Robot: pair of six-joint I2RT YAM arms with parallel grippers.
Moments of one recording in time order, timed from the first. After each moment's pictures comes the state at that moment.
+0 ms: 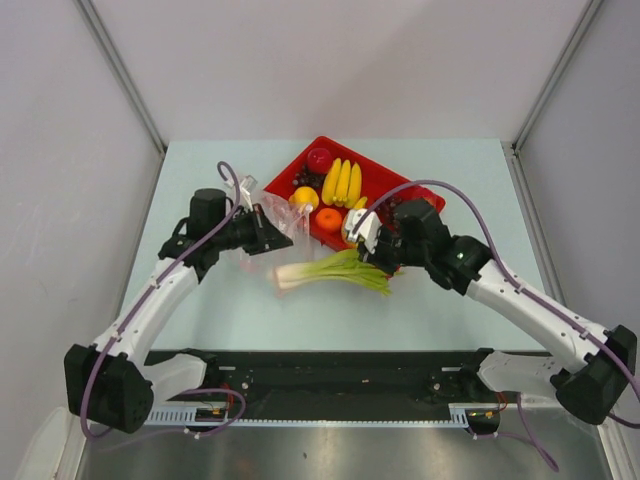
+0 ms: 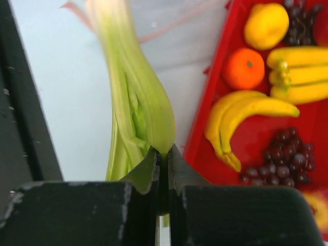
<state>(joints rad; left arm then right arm) -0.27 1.11 0.91 -0.37 0.62 -0.56 0.81 1.15 1.10 -0.52 -0.27 -0.45</state>
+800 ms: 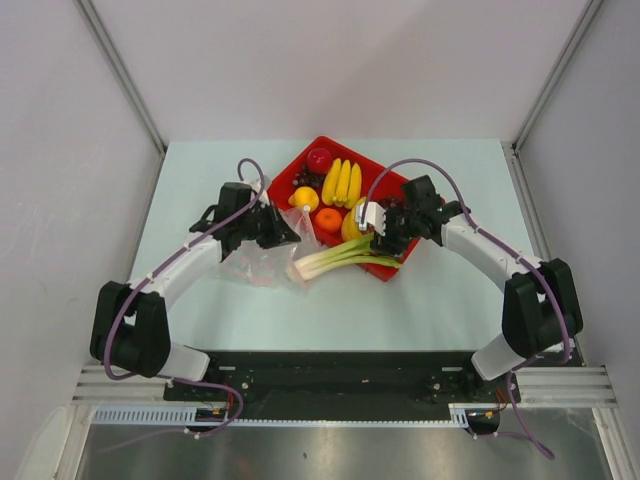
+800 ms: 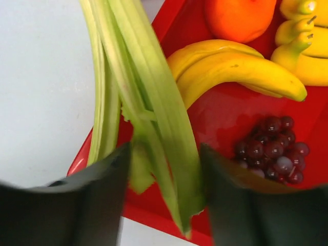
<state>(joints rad) -0.31 1.41 0.93 -0.25 0.48 -0.63 0.42 1.54 1.12 -0.51 -0.51 -0.99</state>
